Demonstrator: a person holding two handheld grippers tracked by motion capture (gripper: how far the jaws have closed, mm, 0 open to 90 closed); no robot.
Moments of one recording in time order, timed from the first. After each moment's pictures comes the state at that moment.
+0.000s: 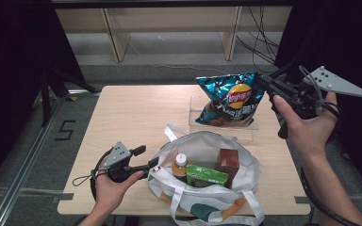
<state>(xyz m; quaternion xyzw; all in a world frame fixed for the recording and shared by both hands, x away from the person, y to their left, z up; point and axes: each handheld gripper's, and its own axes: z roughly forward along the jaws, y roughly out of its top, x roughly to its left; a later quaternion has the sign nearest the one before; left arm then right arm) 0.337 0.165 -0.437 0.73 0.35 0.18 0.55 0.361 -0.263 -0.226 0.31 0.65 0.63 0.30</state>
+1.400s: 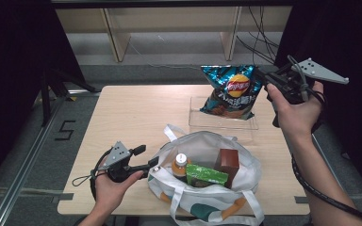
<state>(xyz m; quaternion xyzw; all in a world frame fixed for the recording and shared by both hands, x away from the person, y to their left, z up) 0.336 0.165 -0.436 0.73 0.35 0.18 0.56 0.410 -0.266 -0.243 0.37 0.64 0.60 0.31</state>
